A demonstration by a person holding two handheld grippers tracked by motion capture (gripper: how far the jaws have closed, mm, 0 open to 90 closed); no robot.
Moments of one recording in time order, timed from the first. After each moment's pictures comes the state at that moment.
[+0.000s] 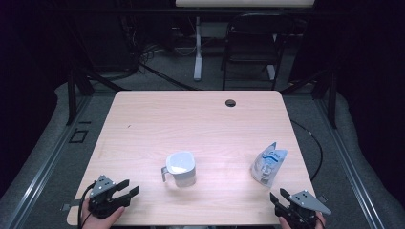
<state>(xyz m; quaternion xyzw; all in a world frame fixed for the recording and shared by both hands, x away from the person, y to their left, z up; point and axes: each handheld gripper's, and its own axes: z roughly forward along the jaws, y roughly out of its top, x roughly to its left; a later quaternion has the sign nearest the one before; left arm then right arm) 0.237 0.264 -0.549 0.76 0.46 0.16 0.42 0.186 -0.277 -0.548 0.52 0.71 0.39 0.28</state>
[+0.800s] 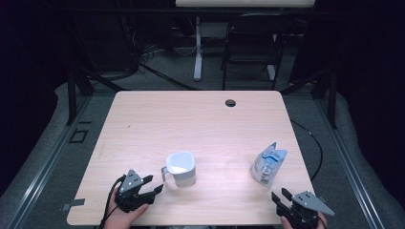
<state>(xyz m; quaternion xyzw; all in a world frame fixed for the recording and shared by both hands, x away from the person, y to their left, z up) 0.255 0.203 -0.549 0.81 0.39 0.16 0.42 0.185 -0.280 -0.548 0.53 0.69 0.40 0.28</state>
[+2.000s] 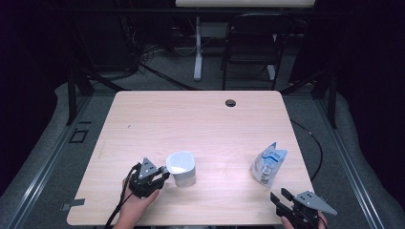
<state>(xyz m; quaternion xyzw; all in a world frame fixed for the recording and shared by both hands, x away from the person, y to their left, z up) 0.290 0.170 -0.548 0.82 0.38 0.19 0.39 0.186 -0.285 -0.550 0.54 0.69 0.42 0.26</state>
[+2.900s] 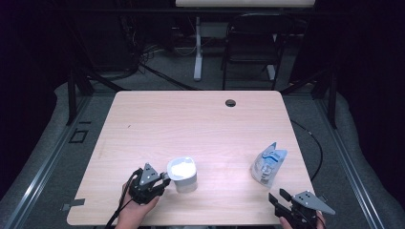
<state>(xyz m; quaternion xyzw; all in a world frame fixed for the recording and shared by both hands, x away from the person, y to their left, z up) 0.271 0.166 -0.544 0.84 0.36 0.18 0.37 0.186 -0.281 -0.551 0.54 0.69 0.42 0.25</state>
